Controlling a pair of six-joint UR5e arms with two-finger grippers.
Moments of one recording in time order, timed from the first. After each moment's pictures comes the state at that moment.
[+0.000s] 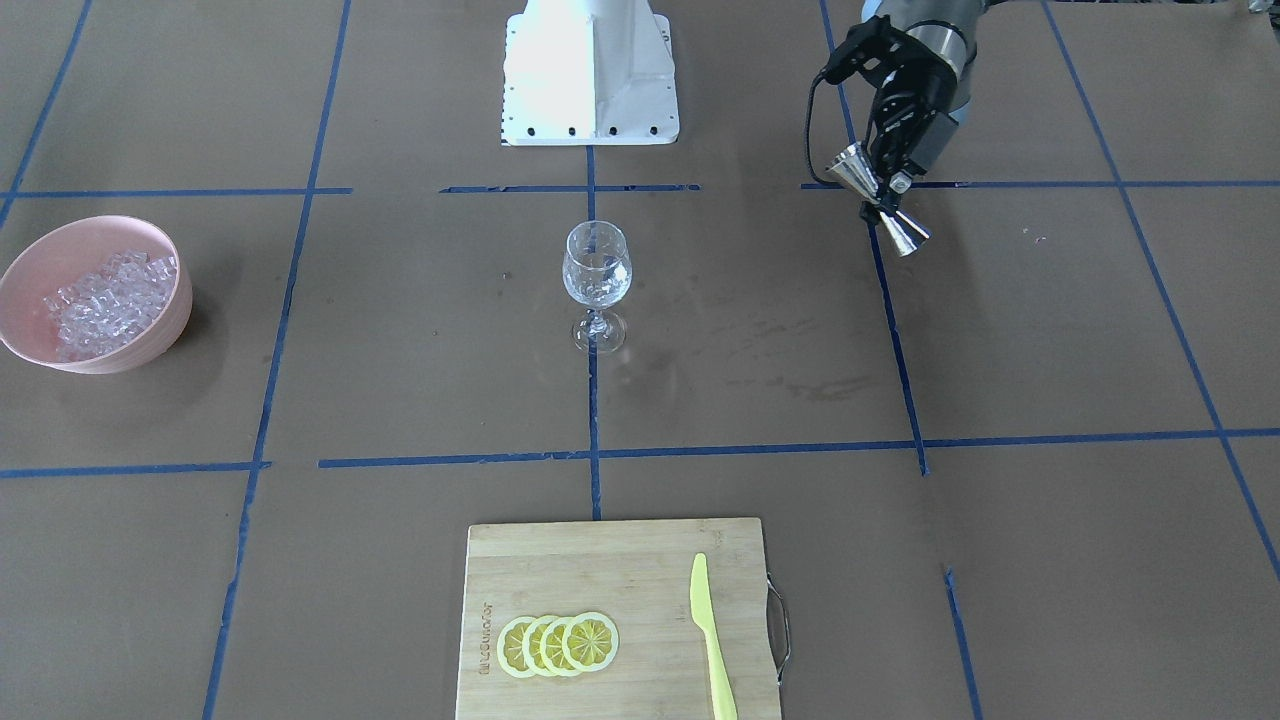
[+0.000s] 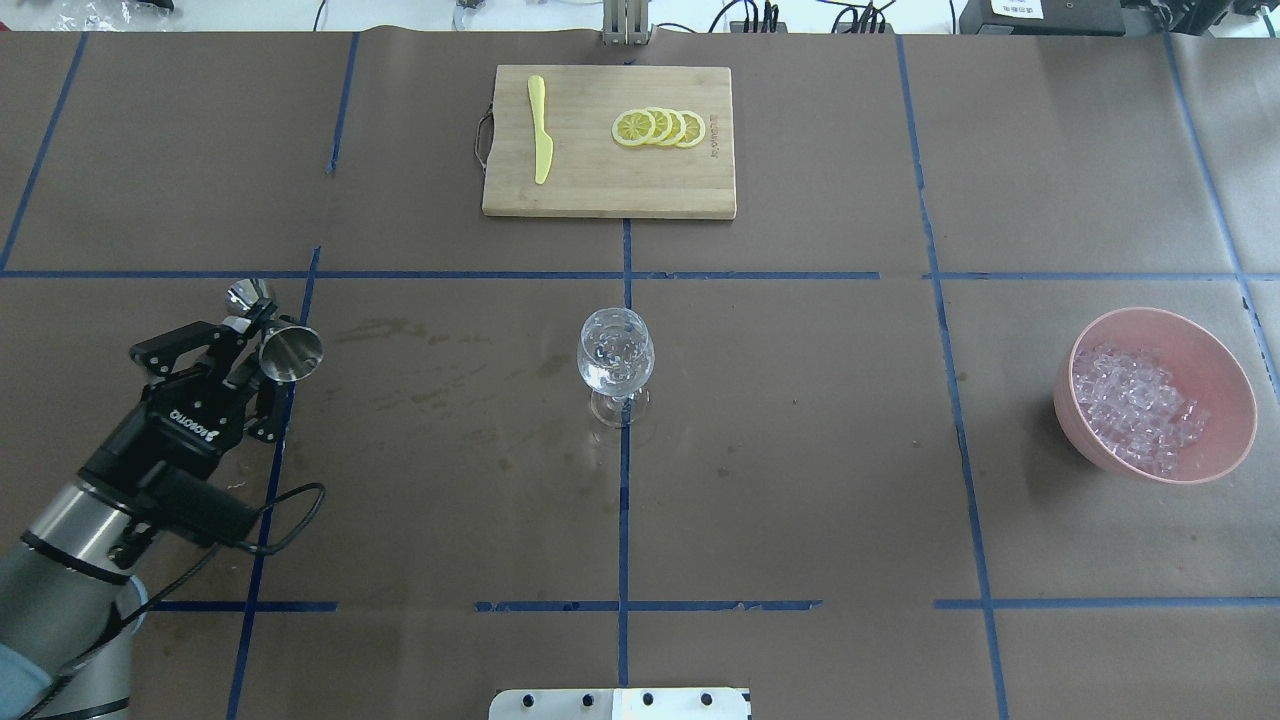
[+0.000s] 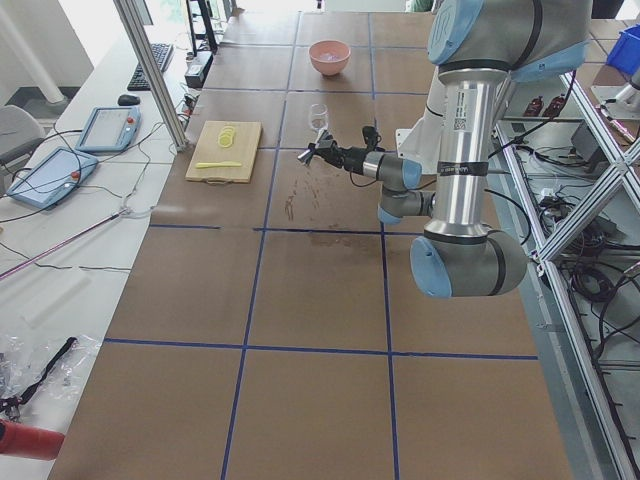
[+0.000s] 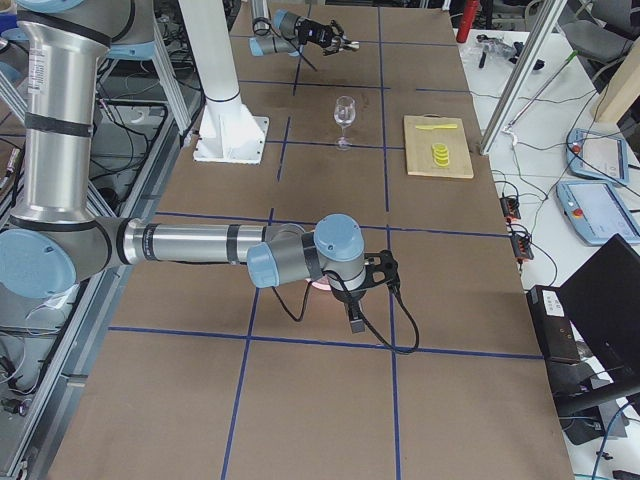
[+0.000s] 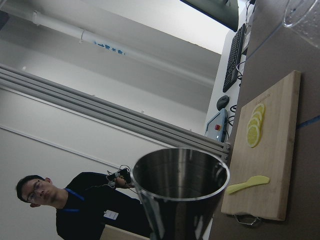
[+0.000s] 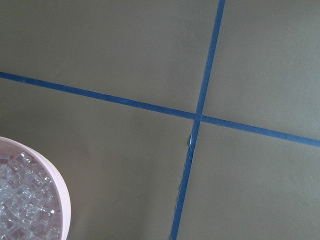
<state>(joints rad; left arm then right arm) -0.19 -1.54 -1.76 -3.45 -0.65 0.72 1.54 -1.72 1.74 -1.32 2.35 0.00</state>
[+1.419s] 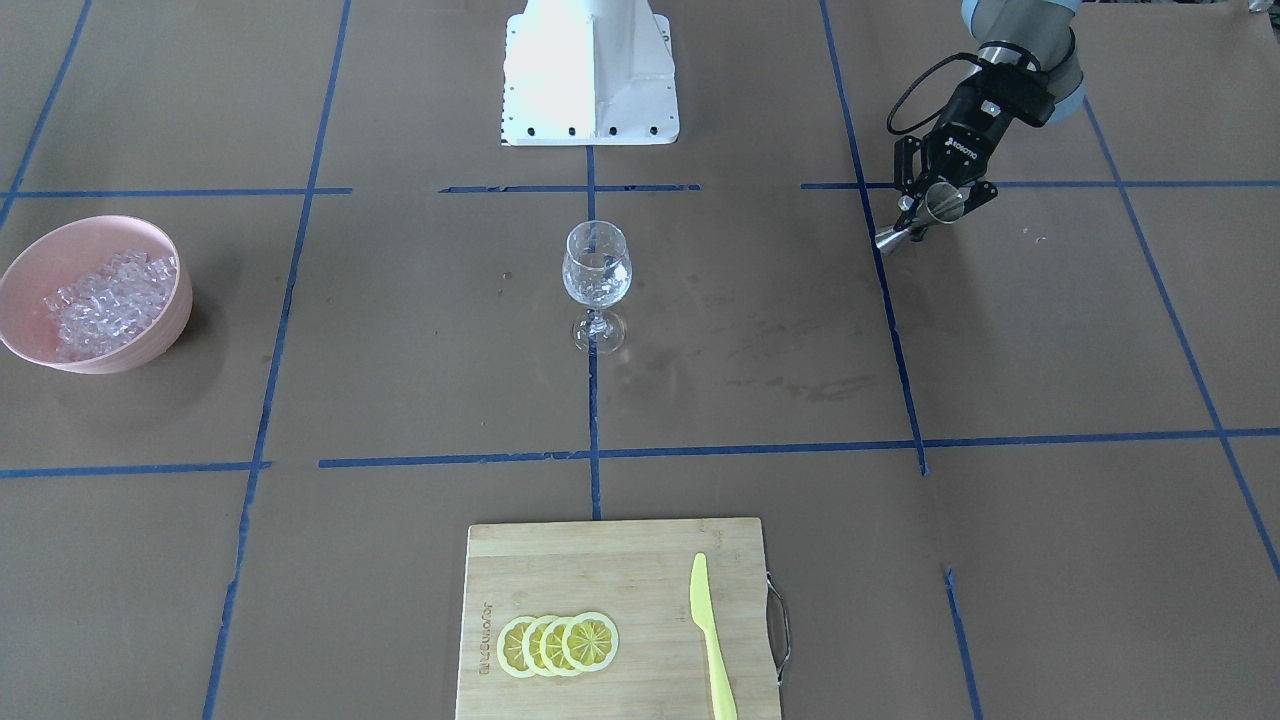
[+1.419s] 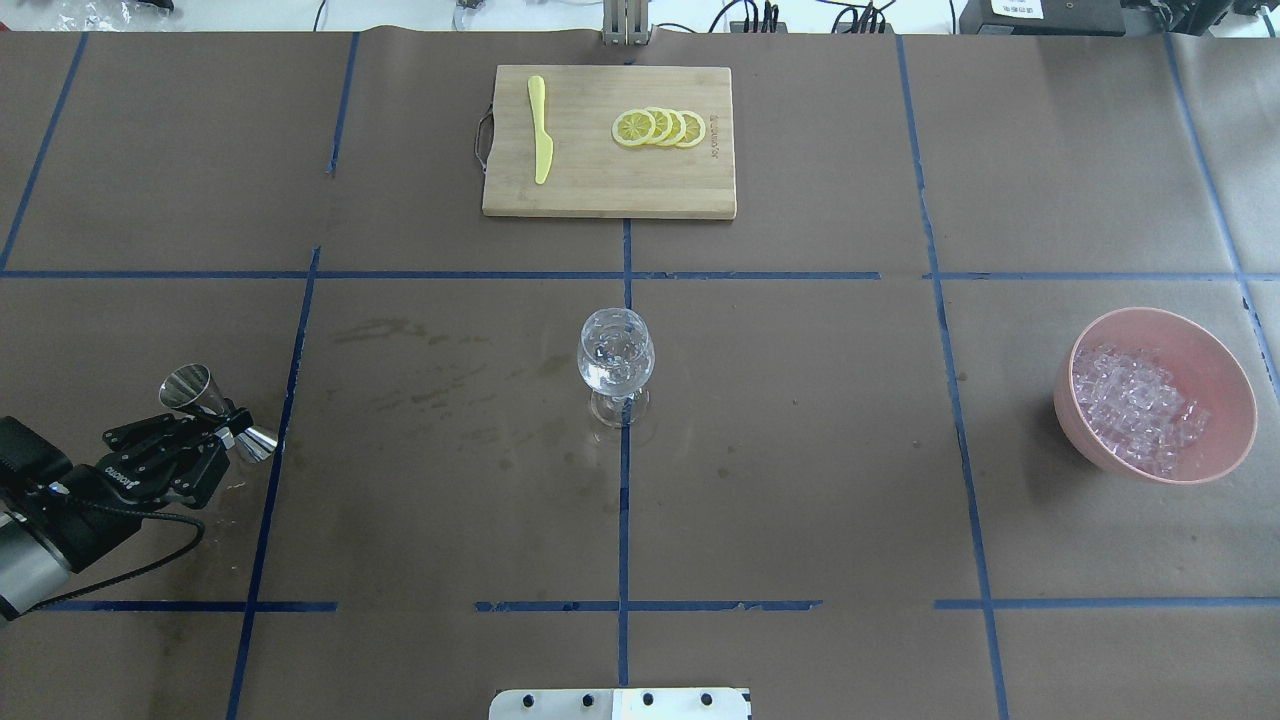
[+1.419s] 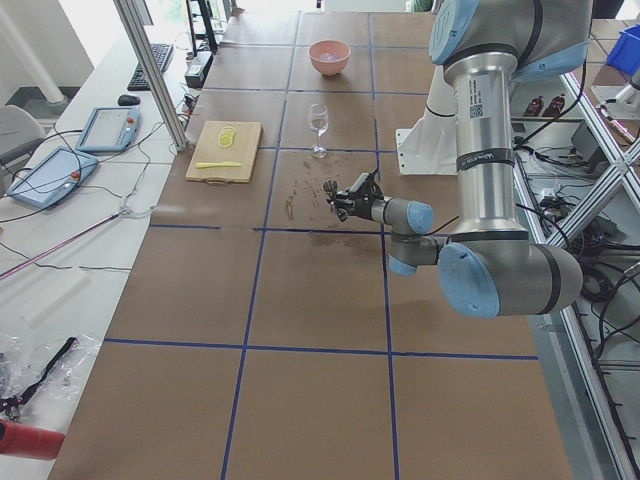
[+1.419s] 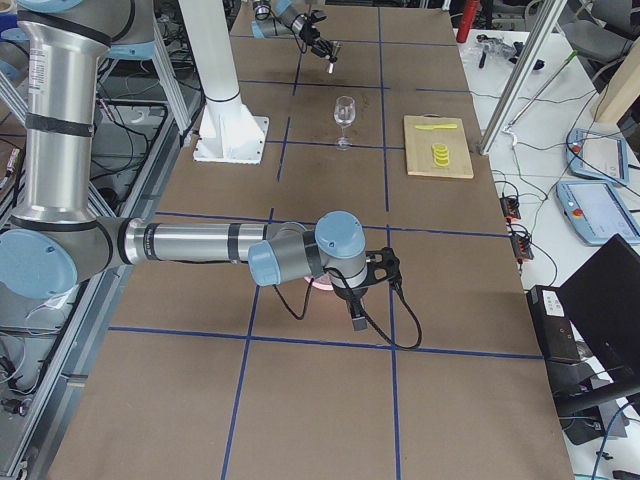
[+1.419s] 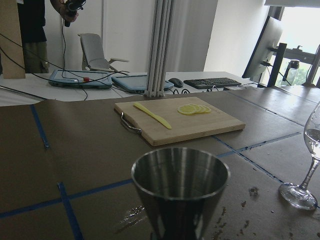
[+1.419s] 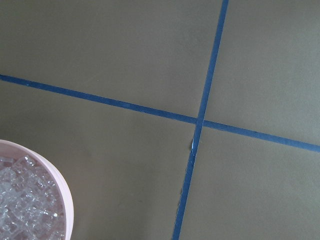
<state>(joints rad) -0.20 -1.34 -1.73 -3.25 -0.91 -0.90 1.54 -1.72 1.75 -1.32 2.35 0.00</state>
